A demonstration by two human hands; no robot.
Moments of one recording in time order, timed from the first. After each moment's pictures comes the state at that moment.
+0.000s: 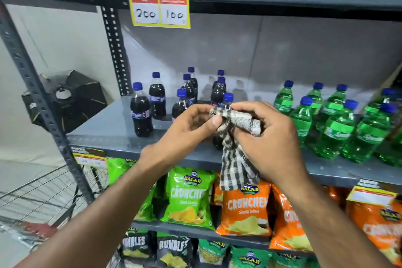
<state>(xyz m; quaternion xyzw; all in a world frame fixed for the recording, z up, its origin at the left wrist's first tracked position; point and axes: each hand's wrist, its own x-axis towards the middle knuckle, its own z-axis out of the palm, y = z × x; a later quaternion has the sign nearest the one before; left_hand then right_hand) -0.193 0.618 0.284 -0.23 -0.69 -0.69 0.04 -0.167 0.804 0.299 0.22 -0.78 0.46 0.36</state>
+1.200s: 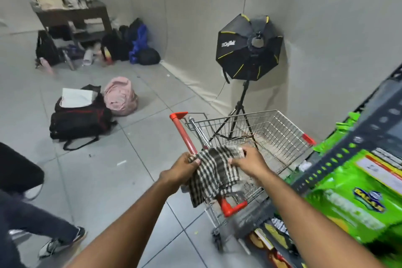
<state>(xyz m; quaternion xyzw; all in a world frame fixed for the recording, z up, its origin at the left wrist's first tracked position) -0.020 0.026 -0.011 0.39 -0.64 -0.66 0.02 -0.194 0.176 0.022 0.20 -0.84 0.40 -0.31</state>
